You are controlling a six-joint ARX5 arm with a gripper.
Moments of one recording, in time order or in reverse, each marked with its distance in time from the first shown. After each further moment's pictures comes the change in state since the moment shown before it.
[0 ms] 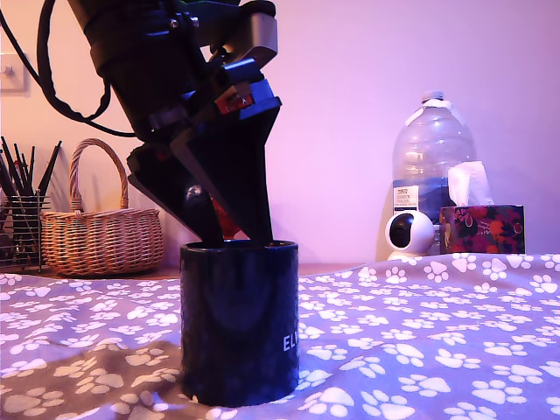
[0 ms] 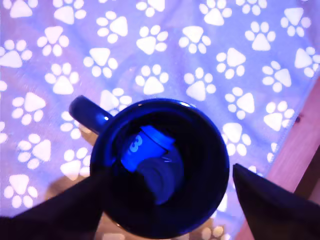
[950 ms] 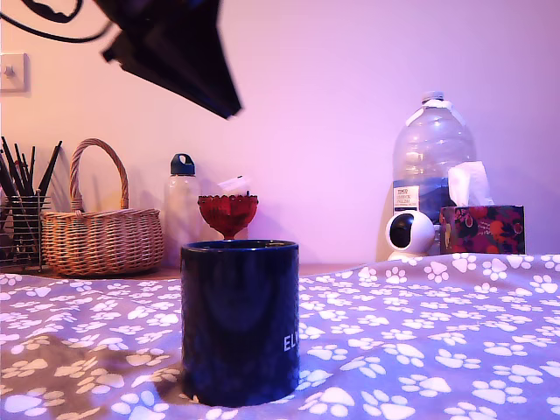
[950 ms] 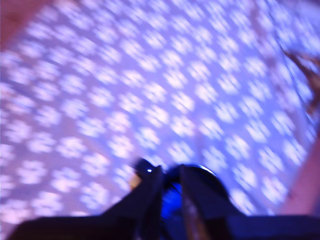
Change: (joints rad) arm 0.131 -0.241 -0.023 0.170 0.000 -0.091
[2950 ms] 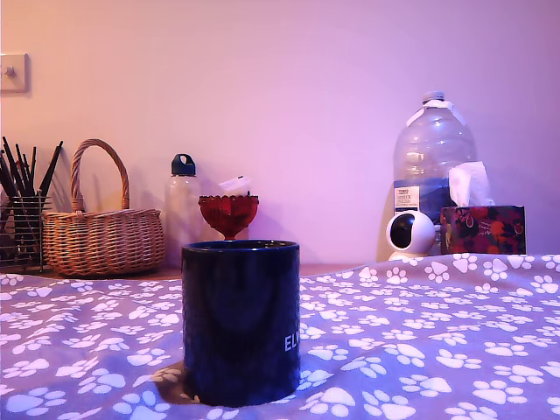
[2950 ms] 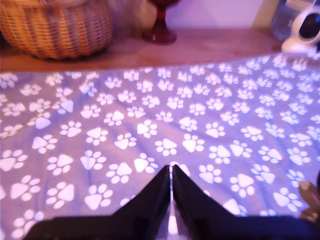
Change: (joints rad) arm 0.639 -0.818 -0.802 0.399 0.121 -0.116
